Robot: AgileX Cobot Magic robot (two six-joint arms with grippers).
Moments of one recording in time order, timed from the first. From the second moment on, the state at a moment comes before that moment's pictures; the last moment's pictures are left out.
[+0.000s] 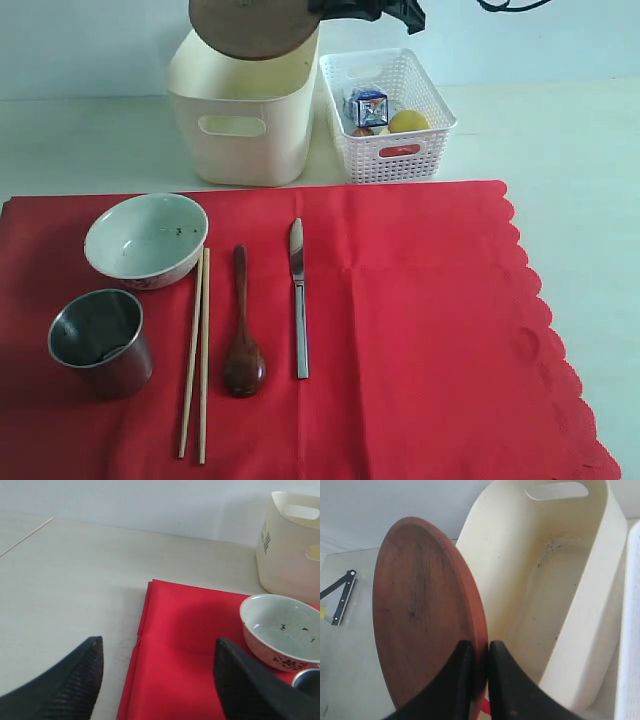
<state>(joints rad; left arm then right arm) 0.08 0.01 0.00 0.06 0.36 -0.14 0.24 2.31 -2.12 0.96 0.90 -0.24</state>
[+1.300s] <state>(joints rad) 0.08 0.01 0.00 0.06 0.36 -0.14 0.25 2.38 -2.19 0.88 0.93 -0.18</state>
